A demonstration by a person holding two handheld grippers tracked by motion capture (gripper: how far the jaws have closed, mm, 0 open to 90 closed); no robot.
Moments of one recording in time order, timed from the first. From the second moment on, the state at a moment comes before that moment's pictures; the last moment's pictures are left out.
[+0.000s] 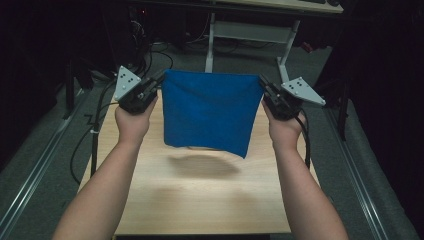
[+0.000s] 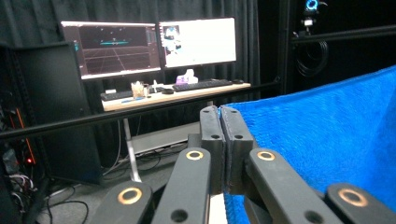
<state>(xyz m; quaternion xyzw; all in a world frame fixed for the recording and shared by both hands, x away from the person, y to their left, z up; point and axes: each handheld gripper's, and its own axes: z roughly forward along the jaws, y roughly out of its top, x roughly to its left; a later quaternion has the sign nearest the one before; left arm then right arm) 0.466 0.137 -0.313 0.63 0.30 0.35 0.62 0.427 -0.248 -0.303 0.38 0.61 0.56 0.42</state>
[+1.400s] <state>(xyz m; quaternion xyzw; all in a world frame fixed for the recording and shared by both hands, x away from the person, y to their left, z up) 0.531 0.132 -0.446 0.72 0.39 0.23 0.53 0.519 -0.252 -0.407 0.45 0.69 0.46 0.32</state>
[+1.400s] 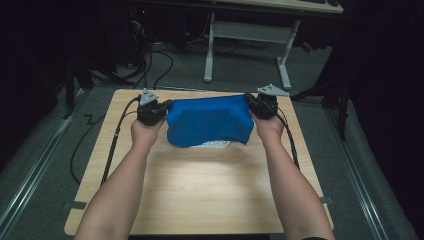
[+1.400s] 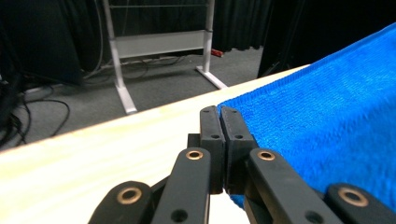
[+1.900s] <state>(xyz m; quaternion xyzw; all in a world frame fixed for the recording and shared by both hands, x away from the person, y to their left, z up) 0.510 0.132 -0.478 0.72 0.41 0.18 0.53 0.495 -0.258 -0.444 0.47 0.70 0.45 0.29</state>
